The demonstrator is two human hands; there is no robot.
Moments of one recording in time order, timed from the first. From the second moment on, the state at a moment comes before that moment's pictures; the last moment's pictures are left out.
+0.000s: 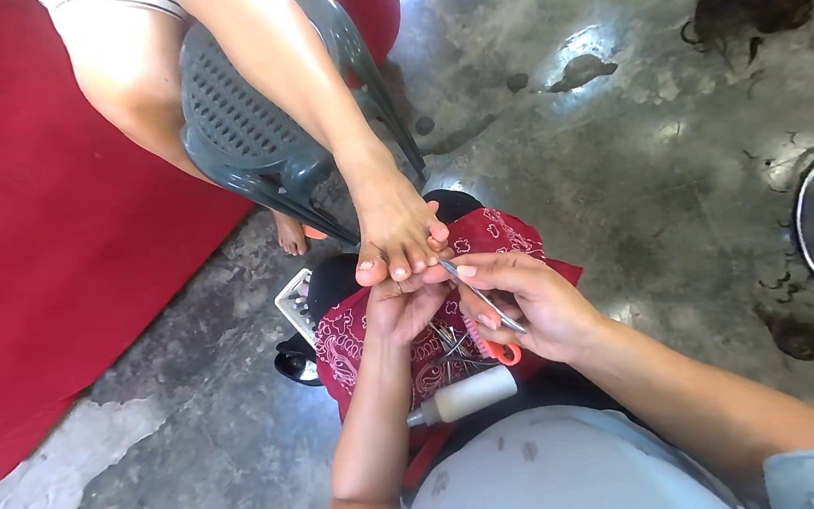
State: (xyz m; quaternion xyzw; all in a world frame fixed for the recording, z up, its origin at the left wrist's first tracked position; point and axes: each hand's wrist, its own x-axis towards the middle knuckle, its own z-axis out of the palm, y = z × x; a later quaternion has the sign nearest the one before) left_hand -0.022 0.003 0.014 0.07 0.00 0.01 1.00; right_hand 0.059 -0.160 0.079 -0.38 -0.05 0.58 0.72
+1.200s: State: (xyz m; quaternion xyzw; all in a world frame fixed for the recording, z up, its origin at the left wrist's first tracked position) left_hand -0.022 0.002 0.015 0.08 0.00 0.02 1.00; right_hand 0.043 -0.149 0.061 -0.41 -0.10 0.47 0.78
